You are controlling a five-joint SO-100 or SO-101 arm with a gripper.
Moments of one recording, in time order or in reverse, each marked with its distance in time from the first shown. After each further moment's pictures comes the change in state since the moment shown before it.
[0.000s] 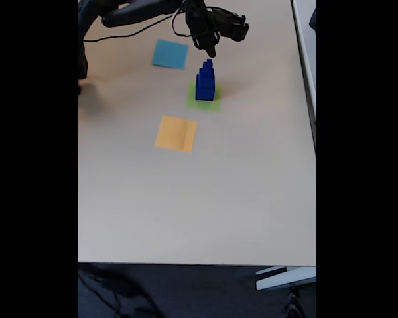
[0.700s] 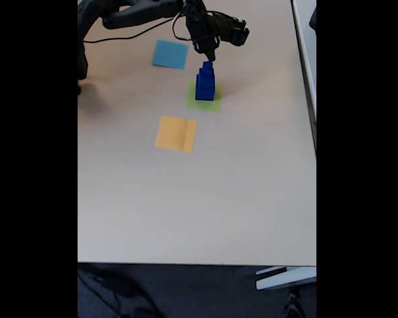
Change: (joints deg) arm 0.8 -0.4 -0.7 0.0 -1.1
